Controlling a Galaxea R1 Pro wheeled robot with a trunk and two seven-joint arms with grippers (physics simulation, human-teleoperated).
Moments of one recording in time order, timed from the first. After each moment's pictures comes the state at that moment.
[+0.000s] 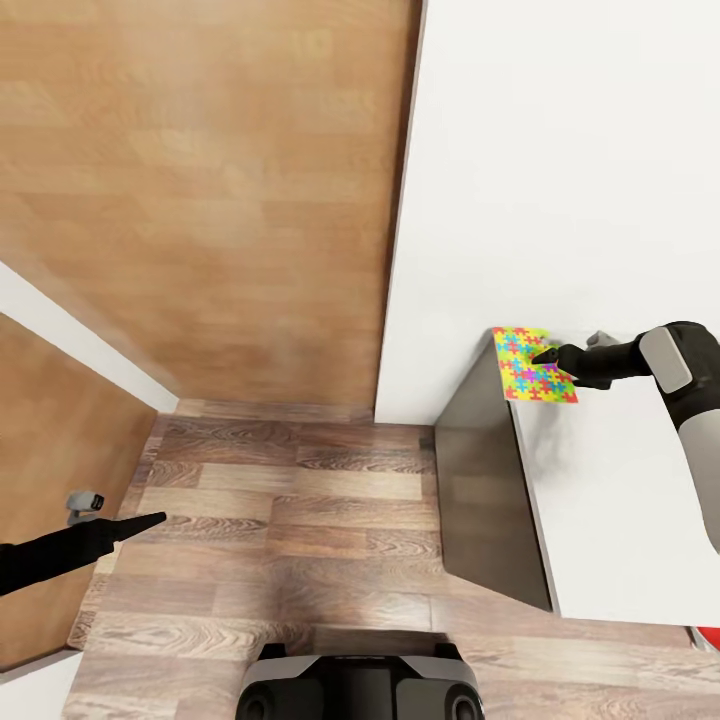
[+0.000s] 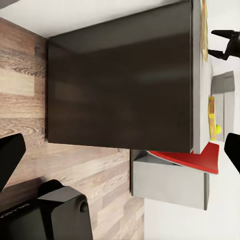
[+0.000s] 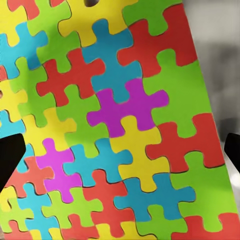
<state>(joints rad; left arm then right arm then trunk) -0.48 0.43 0.46 -0.97 0.05 0.76 -1.57 -1.33 -0.42 0.02 -0.61 -0.57 1.04 0.10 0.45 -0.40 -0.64</state>
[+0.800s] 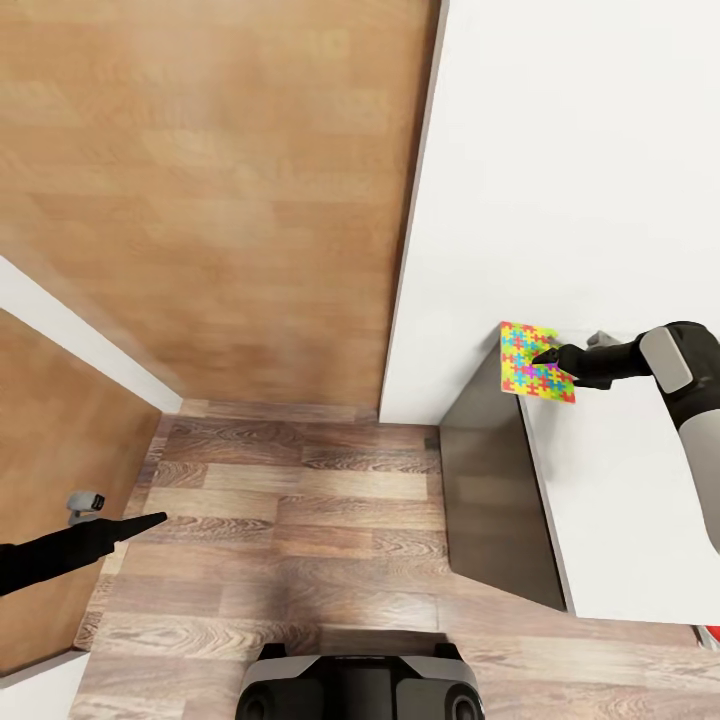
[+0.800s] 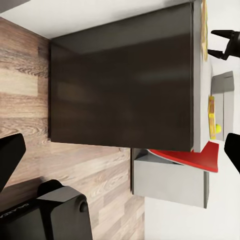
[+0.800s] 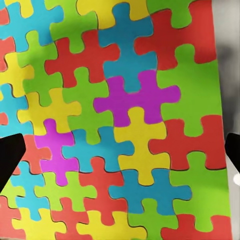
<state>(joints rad) -0.48 0.43 0.46 -0.97 0.05 0.76 -1.57 -1.33 -0.42 0.02 -0.61 -0.57 1.04 0.10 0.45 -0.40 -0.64</state>
